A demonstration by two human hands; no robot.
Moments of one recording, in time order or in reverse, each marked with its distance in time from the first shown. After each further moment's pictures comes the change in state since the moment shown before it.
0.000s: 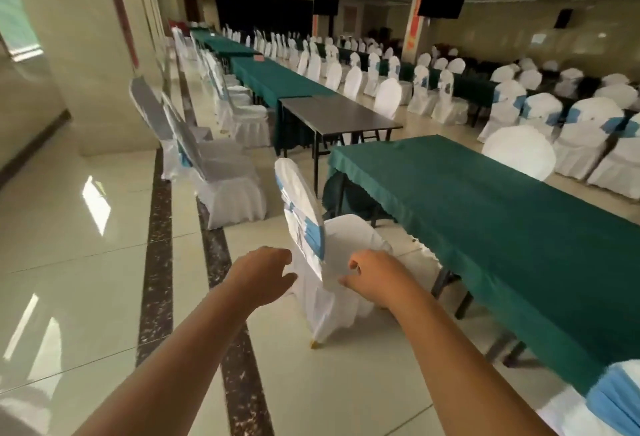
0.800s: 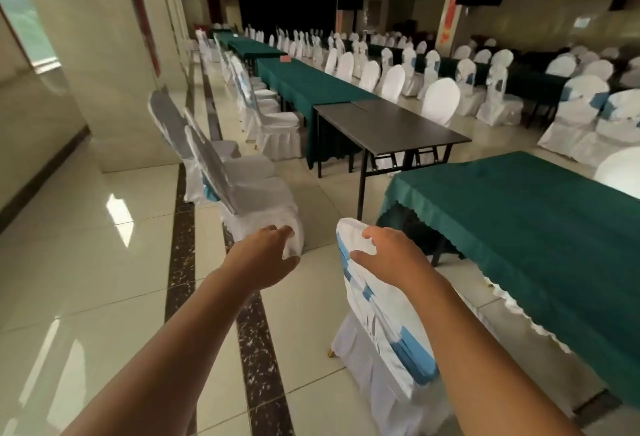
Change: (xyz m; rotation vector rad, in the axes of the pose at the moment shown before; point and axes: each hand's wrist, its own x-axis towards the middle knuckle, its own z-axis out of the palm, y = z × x) left_hand 0.391 -0.286 -0.080 0.012 0.069 -0.009; right_hand 0.483 -0.140 -0.006 0.043 0.184 -0.044
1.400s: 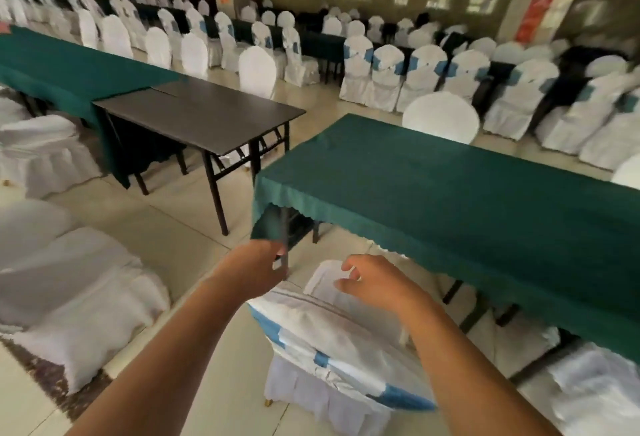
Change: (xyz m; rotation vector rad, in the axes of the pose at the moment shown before) left_hand 0.330 0.029 0.071 -0.068 -0.287 0.631; right_hand 0.140 0.087 0.015 0.183 -0.018 0.649
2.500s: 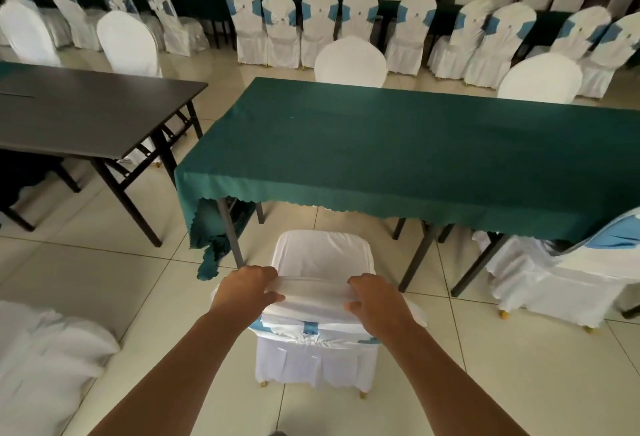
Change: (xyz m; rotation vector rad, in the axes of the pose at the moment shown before) left_hand 0.063 -0.025 0.094 0.076 -0.132 0.250; right_hand -0.020 0.045 0.093 -0.052 0.293 0.275
